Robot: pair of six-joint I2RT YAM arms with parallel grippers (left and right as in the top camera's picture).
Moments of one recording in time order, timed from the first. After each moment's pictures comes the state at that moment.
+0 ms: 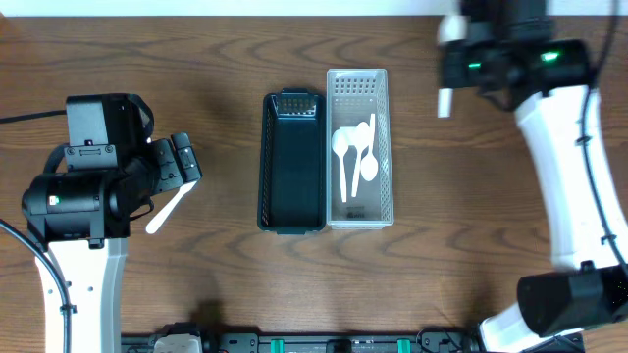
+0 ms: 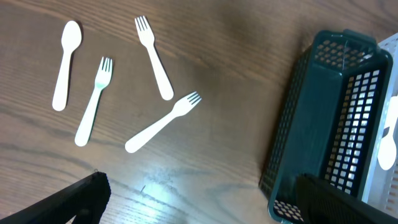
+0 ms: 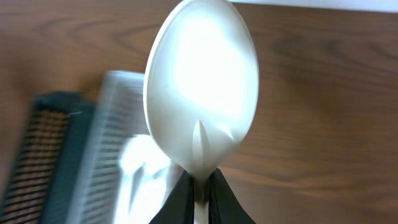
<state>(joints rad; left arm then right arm) 0.04 1.19 1.43 -1.26 -0.06 -0.25 0.19 1.74 1.85 -1.01 -0.11 0.10</state>
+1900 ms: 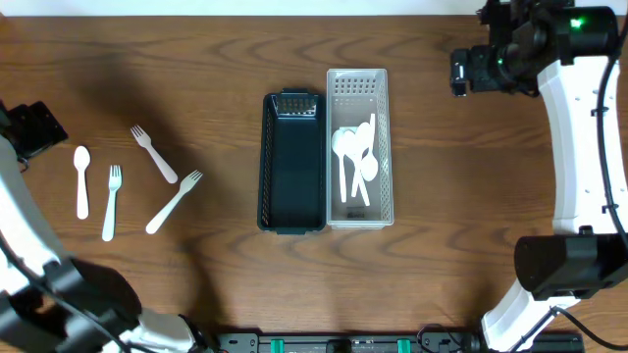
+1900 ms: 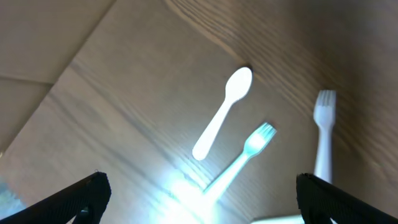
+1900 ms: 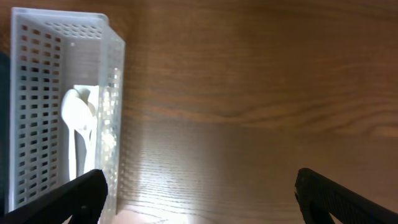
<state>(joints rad) 0.62 1.74 1.75 -1.12 -0.13 0.01 0.04 1.89 2.12 -1.40 -0.03 0.00</state>
